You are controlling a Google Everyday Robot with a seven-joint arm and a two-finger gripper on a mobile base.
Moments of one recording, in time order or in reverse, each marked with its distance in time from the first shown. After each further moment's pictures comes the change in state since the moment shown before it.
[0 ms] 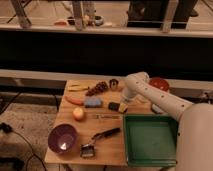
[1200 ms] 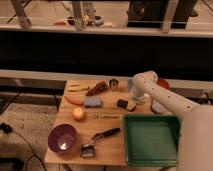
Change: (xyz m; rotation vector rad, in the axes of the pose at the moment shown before) arm 0.046 -0.045 -0.006 0.069 0.049 0.068
